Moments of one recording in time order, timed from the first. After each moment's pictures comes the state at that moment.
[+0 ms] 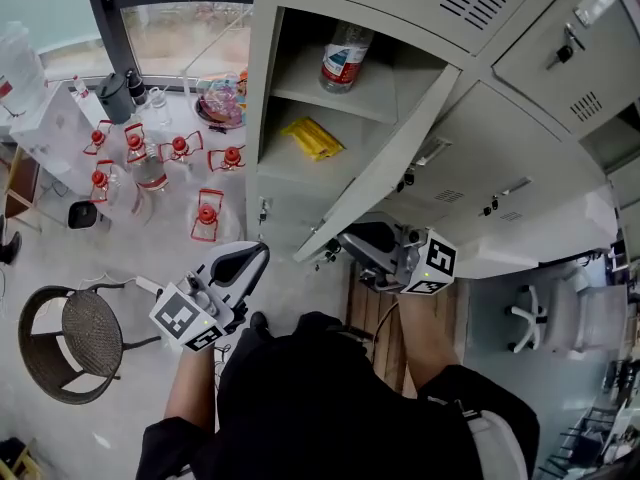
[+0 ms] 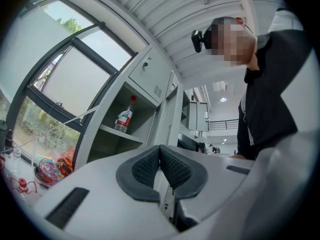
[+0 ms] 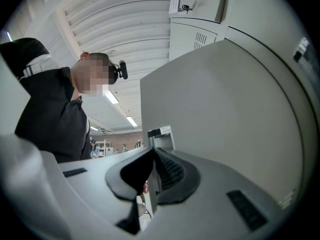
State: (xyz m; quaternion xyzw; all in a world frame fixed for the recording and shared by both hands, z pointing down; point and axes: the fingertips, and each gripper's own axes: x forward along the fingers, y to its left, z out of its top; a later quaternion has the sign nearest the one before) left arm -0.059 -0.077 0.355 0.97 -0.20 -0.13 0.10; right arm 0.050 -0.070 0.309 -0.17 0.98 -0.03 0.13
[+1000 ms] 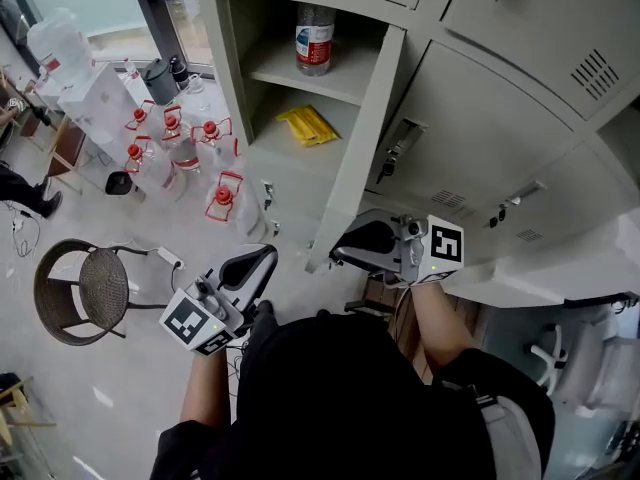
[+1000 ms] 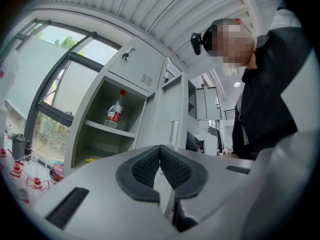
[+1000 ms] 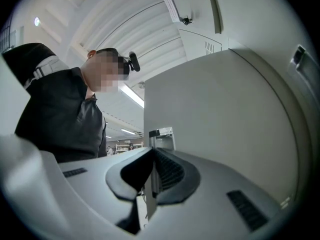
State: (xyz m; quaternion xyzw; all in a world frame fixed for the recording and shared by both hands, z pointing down) left arm 0.062 -0.013 0.348 0.94 -0.30 -0.10 0.07; right arm 0.148 -0.008 0.311 0.05 0.99 -0.03 0.14
